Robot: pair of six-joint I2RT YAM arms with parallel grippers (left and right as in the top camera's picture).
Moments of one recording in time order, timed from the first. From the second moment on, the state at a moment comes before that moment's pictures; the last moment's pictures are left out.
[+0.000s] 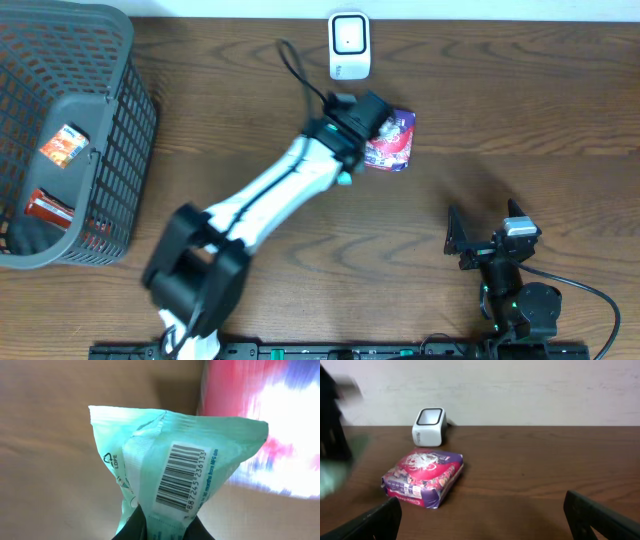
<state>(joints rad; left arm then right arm) -0.69 1.92 1.52 -0.80 -0.31 -0.59 0.02 0.01 0.01 -0.06 -0.12 0.04</state>
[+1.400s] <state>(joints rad) -0.64 2.09 1.54 -0.62 -0.12 -0.51 0.02 0.01 0.01 -0.06 -0.12 0.04</state>
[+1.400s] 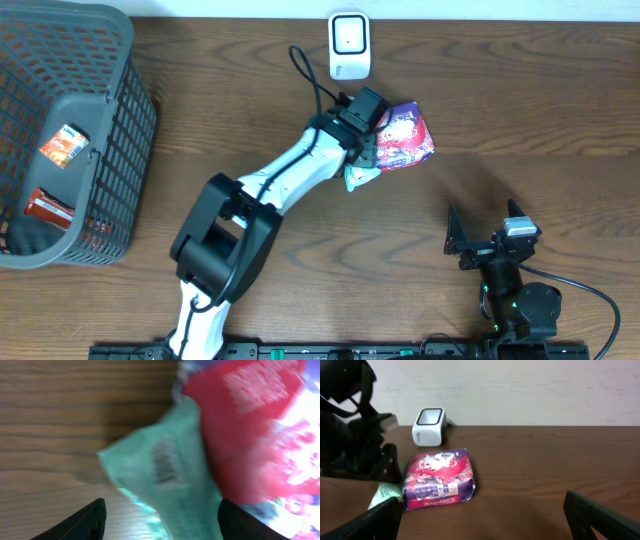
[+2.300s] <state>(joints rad) 0.21 1.39 1.54 -0.67 -0.30 -0.49 0.02 0.01 0.01 -0.06 -0.12 0.04</state>
